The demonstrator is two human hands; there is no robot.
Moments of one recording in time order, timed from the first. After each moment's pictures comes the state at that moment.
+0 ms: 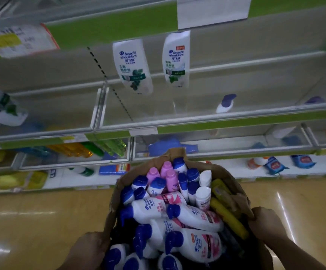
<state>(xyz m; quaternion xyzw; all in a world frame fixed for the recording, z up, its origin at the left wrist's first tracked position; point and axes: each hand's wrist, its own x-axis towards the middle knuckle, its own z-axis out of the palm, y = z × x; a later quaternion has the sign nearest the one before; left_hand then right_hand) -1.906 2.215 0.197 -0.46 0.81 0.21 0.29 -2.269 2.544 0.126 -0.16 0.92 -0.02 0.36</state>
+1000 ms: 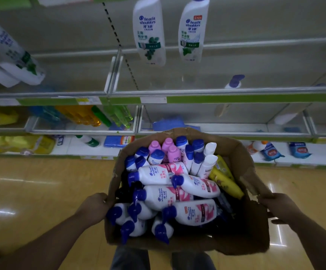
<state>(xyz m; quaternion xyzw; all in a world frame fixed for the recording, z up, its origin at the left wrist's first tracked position) -1.866 2.228 0.184 -0.55 0.73 0.30 0.26 -2.268 2.599 0.180 0.06 0.87 -0.18 0.46</state>
